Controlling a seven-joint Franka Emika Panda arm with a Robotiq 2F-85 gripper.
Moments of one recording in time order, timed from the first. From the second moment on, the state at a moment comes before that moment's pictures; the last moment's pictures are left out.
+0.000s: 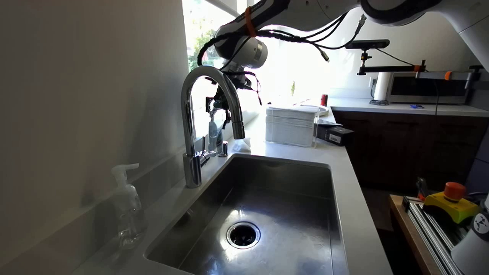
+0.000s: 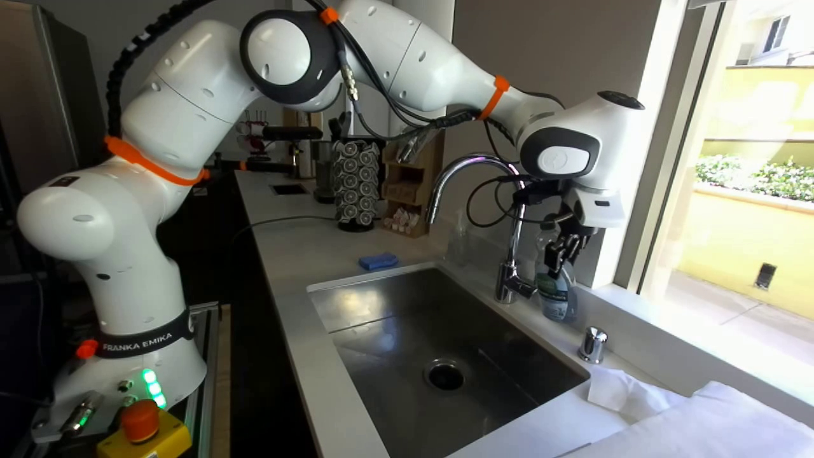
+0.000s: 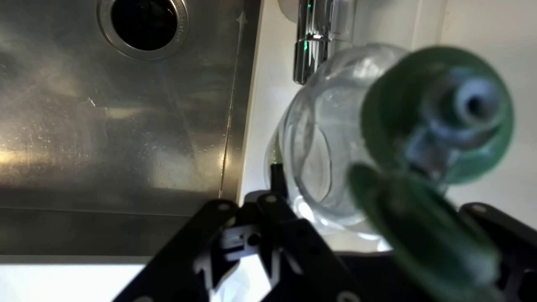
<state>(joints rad) -0.26 0.66 -0.15 -1.33 0.45 2.05 0.79</state>
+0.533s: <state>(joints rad) -0.30 0.69 -0.13 -1.30 0.49 2.05 0.85</state>
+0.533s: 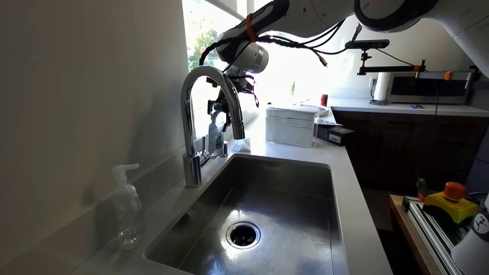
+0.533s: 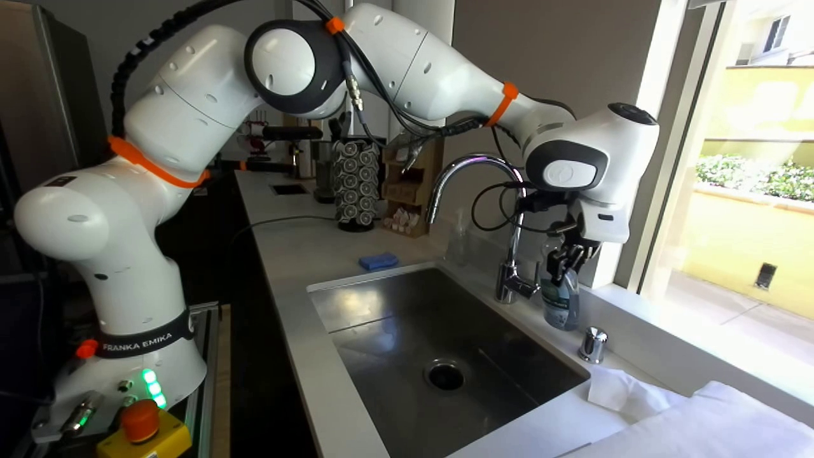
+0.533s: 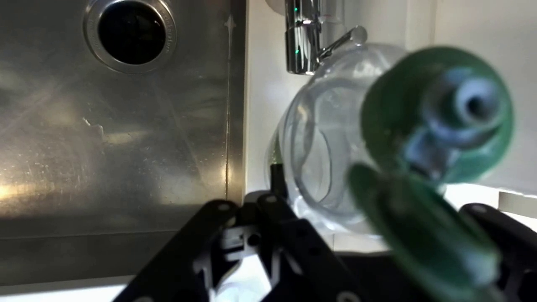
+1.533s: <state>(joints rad) -0.33 0.78 -0.10 -1.22 0.53 2.01 0.99</state>
